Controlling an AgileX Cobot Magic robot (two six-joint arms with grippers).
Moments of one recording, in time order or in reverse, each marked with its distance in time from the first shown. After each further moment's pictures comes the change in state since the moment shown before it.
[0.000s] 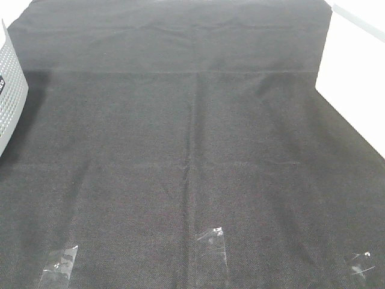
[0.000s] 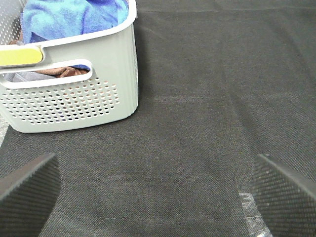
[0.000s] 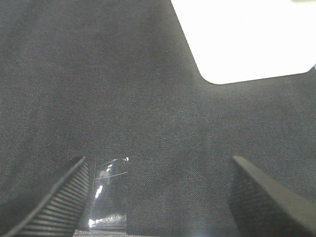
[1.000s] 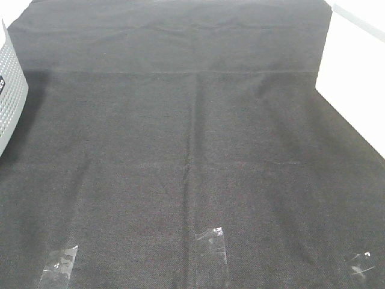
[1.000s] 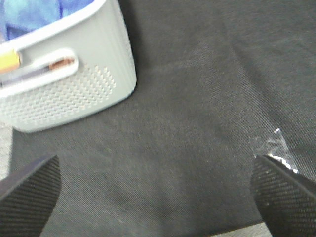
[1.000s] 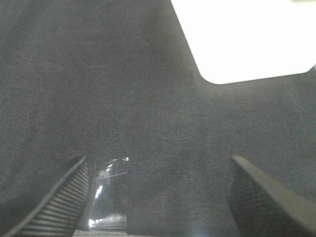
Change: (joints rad) left arm 0.000 0.328 -0.123 -0.011 0.003 0.236; right arm 0.000 0.000 0.000 0.000 0.000 0.000
